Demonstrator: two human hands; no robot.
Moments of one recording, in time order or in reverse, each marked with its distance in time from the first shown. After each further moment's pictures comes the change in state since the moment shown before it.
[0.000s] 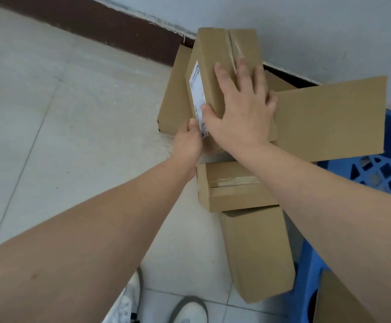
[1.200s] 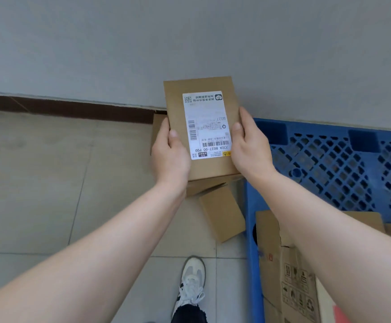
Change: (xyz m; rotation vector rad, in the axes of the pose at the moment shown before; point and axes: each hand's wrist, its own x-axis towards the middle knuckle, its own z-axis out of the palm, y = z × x) left_hand -0.332 0.128 -0.011 -0.003 0.131 0.480; right_hand -0.197 0.023 -0.287 0.828 0.112 0.338
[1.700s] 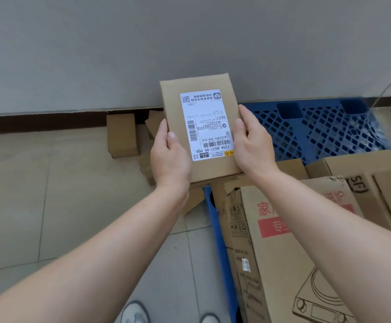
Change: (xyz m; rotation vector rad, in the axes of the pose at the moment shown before) left_hand -0.183 0.018 0.030 -0.069 -0.202 -0.010; right_hand -0.150 0.034 -0.131 0.009 0.269 0.069
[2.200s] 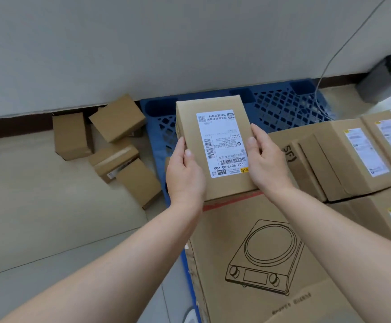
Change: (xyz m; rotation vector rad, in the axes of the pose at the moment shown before) left_hand -0.148 -0.064 0.125 0.069 -0.220 -0.089; right_hand -0.064 0.139 -0.160 -0.060 0.103 0.152
